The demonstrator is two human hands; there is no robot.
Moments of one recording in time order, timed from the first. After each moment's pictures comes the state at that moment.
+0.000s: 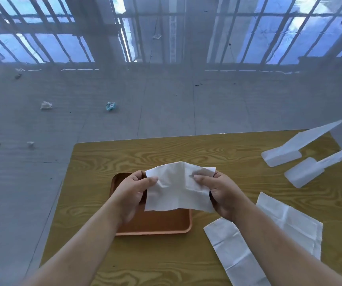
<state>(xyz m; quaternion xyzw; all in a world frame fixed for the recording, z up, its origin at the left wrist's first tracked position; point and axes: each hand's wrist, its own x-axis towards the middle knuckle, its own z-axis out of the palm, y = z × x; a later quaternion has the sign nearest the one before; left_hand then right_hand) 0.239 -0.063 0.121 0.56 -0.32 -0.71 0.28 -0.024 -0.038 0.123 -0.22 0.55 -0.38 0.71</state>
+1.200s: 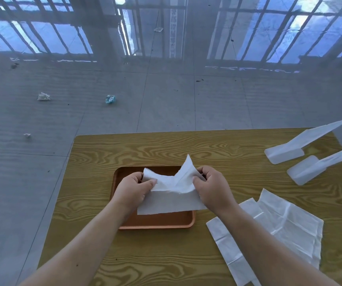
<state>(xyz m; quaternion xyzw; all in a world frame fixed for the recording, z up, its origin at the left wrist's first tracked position) 0.253 -0.056 0.098 0.67 -0.42 -0.57 0.22 0.014 -0.030 0.110 -0.47 0.70 -0.29 0.44</state>
